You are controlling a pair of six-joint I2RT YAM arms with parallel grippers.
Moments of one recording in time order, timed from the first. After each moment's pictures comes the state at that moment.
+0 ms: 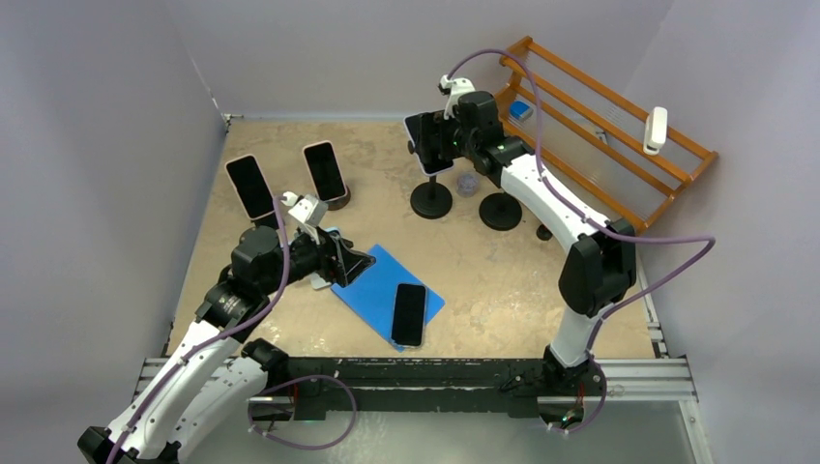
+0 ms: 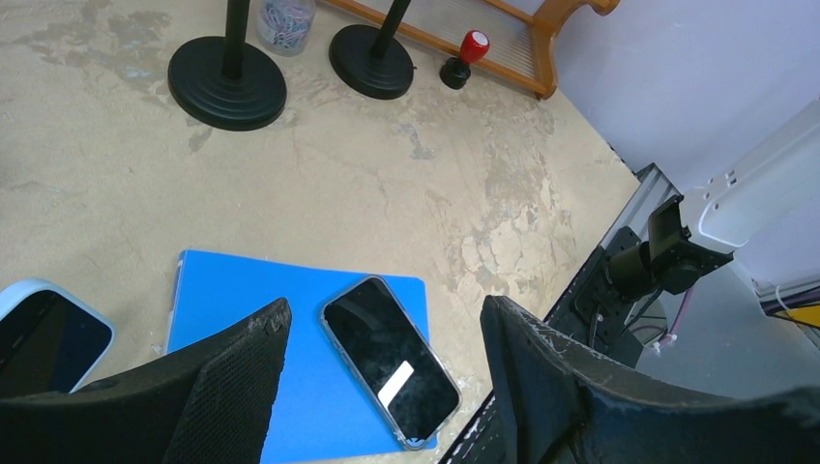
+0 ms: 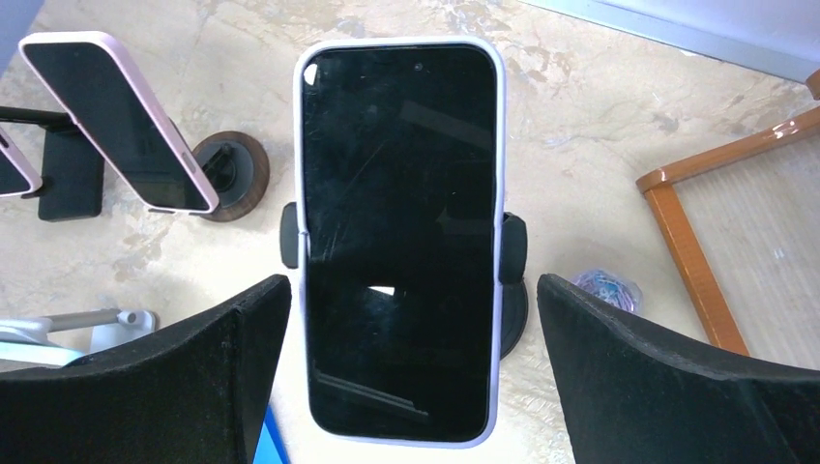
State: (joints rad) left arm -0.50 0.63 0.67 -0.27 0.39 -0.36; right arm 0.48 1.80 1.66 -0.35 -0.04 0.17
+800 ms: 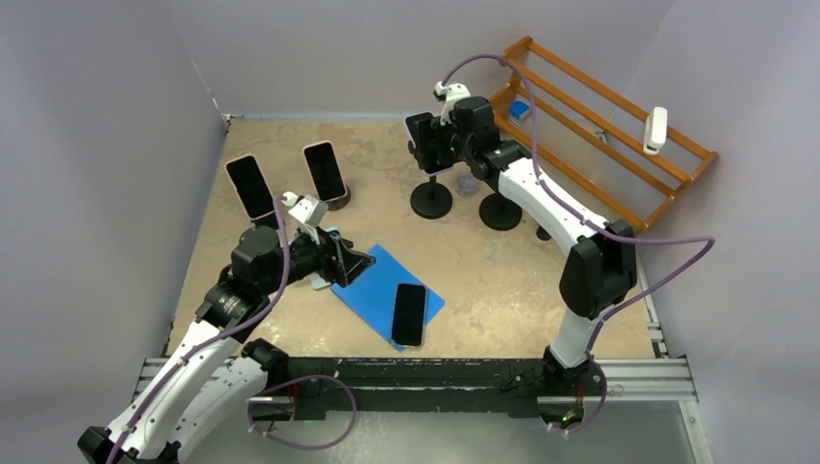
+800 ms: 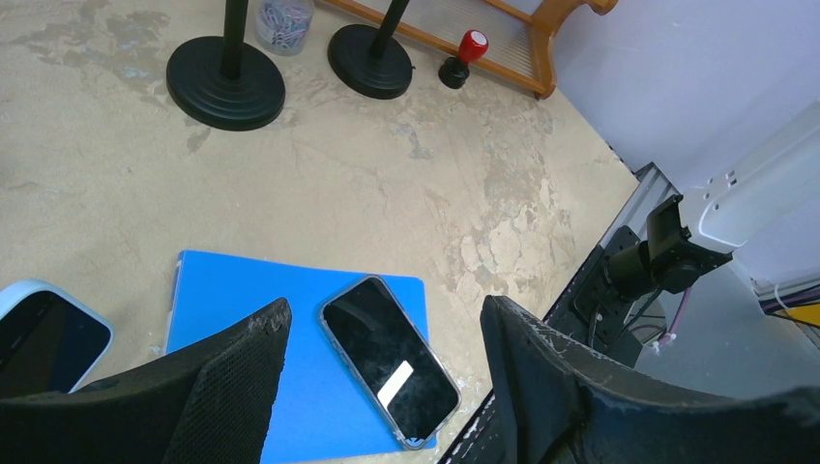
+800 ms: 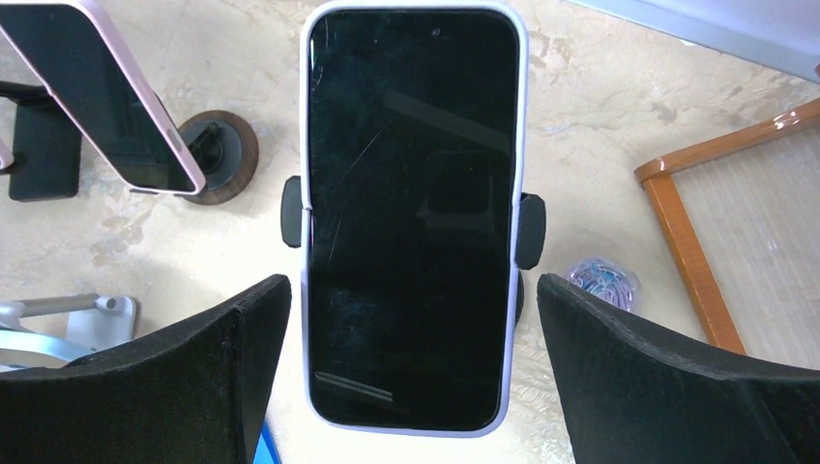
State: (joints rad) left arm -0.50 0.63 0.67 -0.27 0.39 -0.36; right arm 0.51 1.78 1.62 -0.34 -0.01 0.15
